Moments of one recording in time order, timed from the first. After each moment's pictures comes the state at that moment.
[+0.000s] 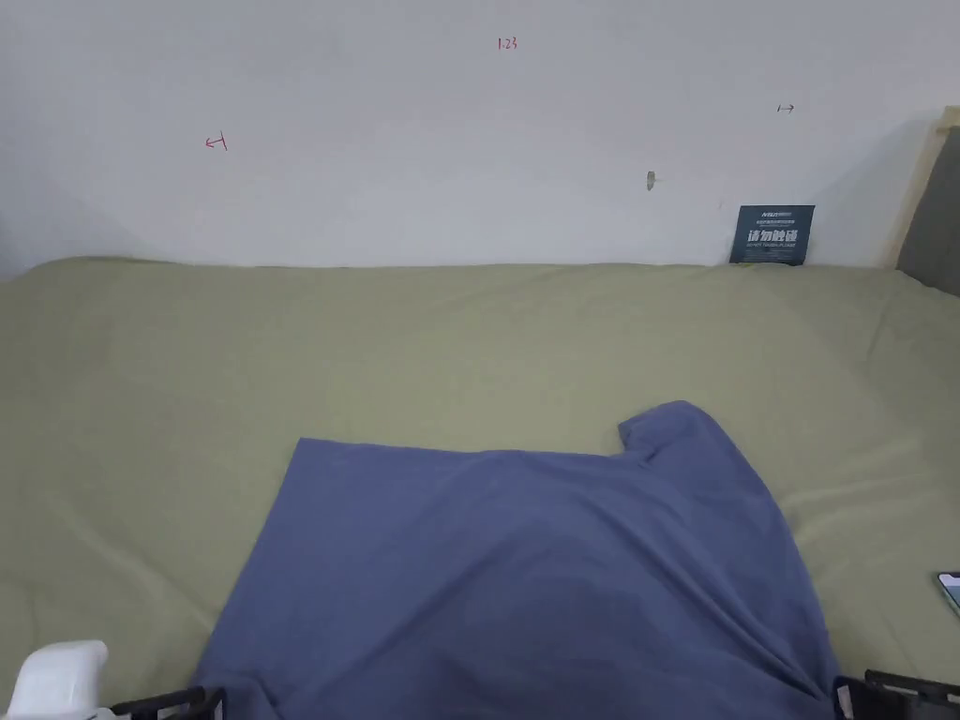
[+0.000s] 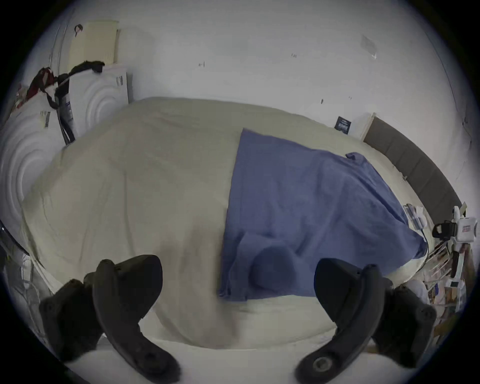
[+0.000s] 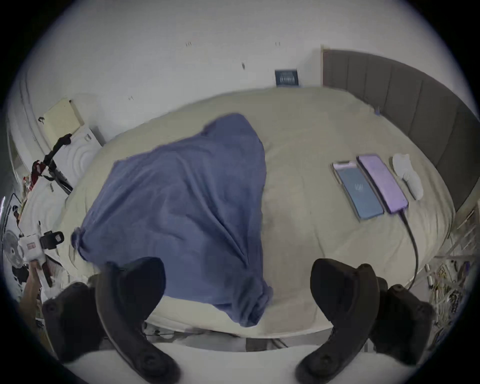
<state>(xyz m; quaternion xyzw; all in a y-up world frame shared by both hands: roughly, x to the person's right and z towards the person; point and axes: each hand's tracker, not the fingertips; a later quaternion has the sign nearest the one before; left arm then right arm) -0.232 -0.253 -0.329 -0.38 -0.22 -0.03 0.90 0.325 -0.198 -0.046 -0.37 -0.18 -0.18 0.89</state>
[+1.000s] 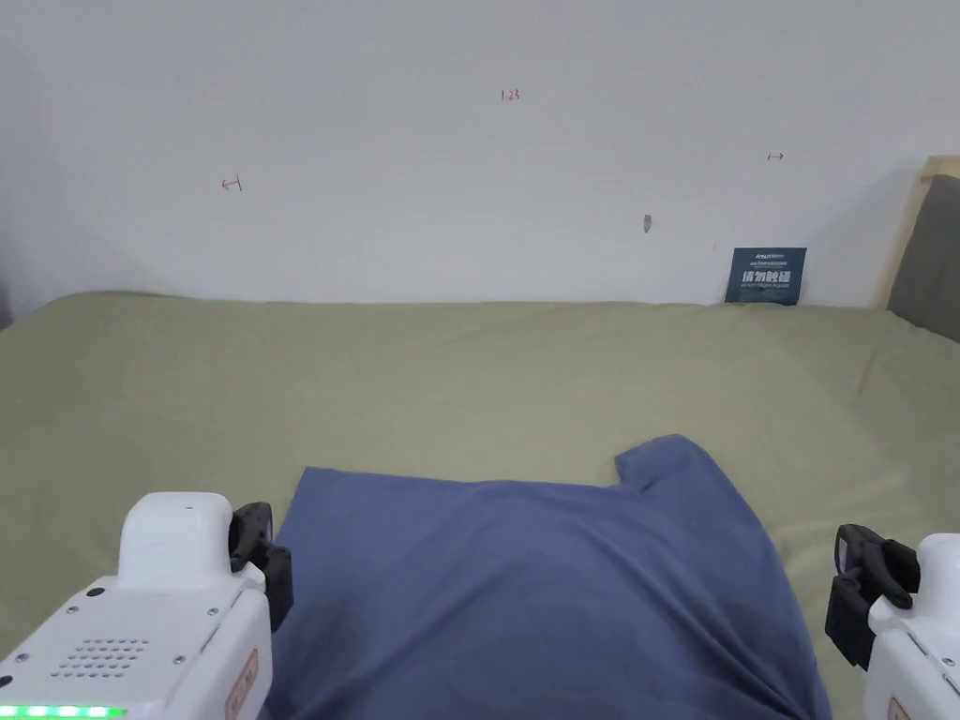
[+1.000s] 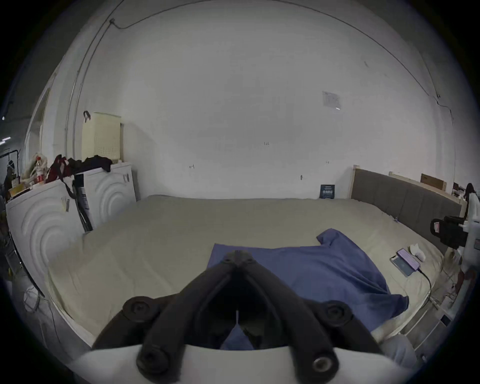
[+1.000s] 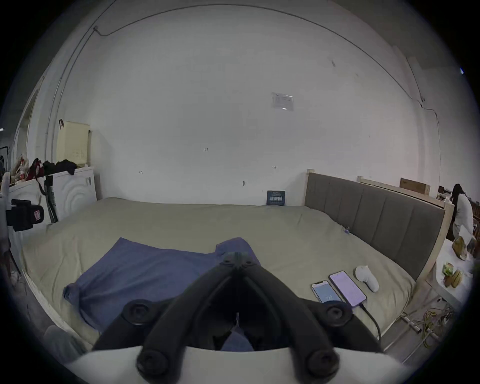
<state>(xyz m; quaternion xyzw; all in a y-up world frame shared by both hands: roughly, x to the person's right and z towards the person) -0.145 -0.106 -0.245 -0.15 -0.21 -0.03 0.97 0.207 -0.119 -0.037 -0.10 -0.28 -0.01 0.96</state>
